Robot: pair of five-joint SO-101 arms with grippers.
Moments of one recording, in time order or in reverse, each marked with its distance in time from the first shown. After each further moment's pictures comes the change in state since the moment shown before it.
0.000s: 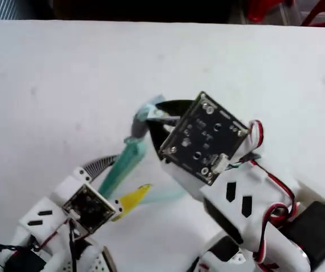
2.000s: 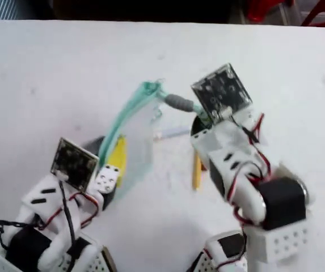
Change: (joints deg) left arm 0.0 17.8 -7.9 -11.5 17.0; right arm 20.9 -18.8 45.9 -13.1 -7.6
